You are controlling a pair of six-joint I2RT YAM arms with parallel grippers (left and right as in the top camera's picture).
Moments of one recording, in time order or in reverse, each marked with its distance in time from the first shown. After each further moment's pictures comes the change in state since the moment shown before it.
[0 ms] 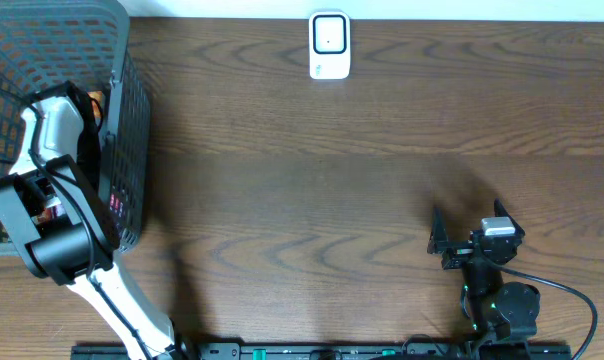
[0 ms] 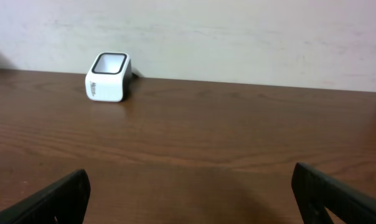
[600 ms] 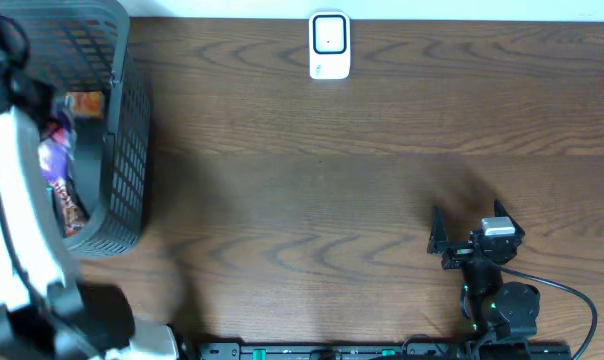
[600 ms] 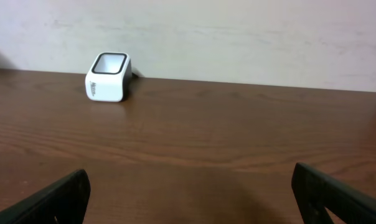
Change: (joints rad) left arm 0.000 -0.449 0.196 0.179 0.037 0.109; right arm 0.000 0.000 0.000 0.000 0.000 0.000
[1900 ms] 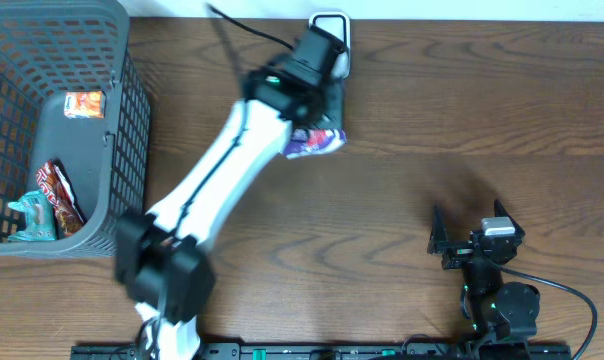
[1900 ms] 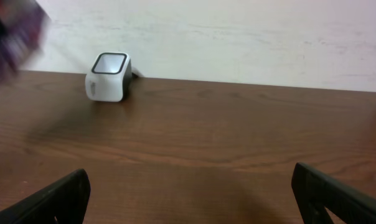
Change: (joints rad) left arm -0.955 0.268 0.003 0.224 0.334 0.481; right arm 0.000 0.000 0.000 0.000 0.000 0.000
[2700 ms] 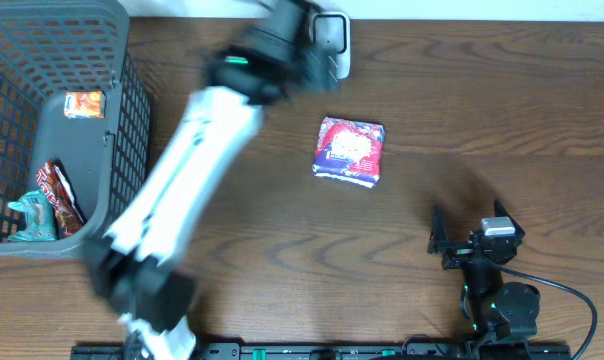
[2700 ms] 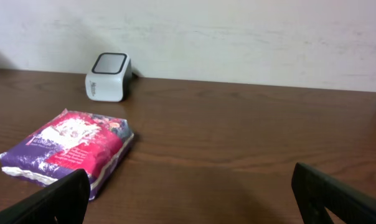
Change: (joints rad) left arm 0.160 -0.142 0.145 0.077 -0.001 0.063; right arm 0.000 0.000 0.000 0.000 0.000 0.000
